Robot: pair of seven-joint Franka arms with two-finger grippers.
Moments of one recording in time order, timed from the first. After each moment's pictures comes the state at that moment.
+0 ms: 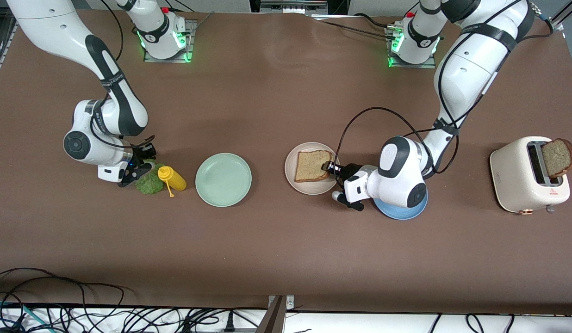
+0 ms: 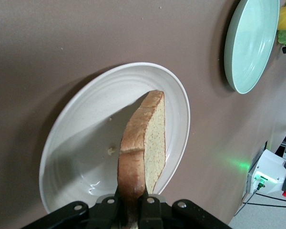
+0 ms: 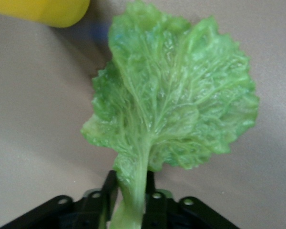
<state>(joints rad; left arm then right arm) -0.01 0.87 -0.45 -1.47 -0.46 2.00 0.23 -0.01 0.47 0.03 -2.09 0.01 2.33 -0.61</state>
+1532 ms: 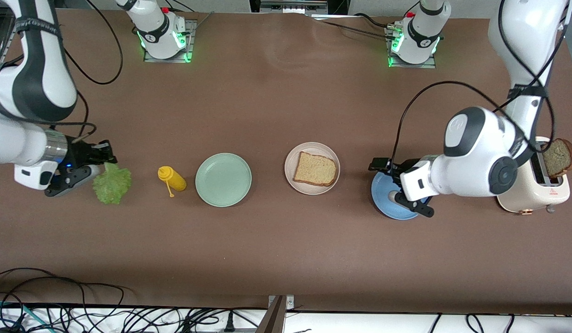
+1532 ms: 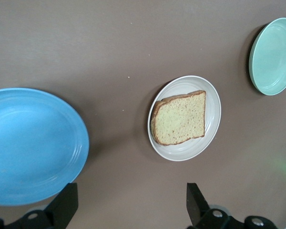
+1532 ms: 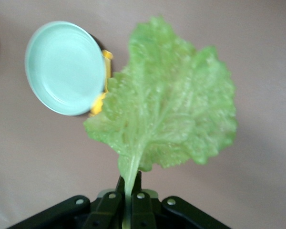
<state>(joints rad) 0.12 0.55 -0.41 -1.42 -0.18 1.75 0.11 -0.03 0.32 0.11 -1.59 0.13 1.75 -0.37</state>
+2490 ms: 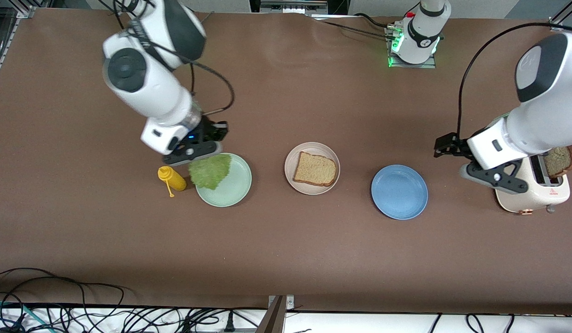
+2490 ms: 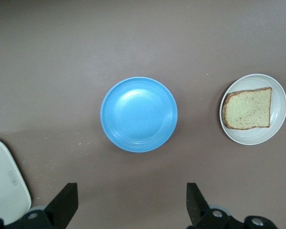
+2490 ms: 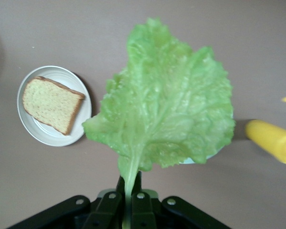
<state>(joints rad) 0.20 0.30 -0.37 -1.42 0.04 1.63 0.11 0.29 0.36 0.31 -1.54 0.02 1.95 0.36</state>
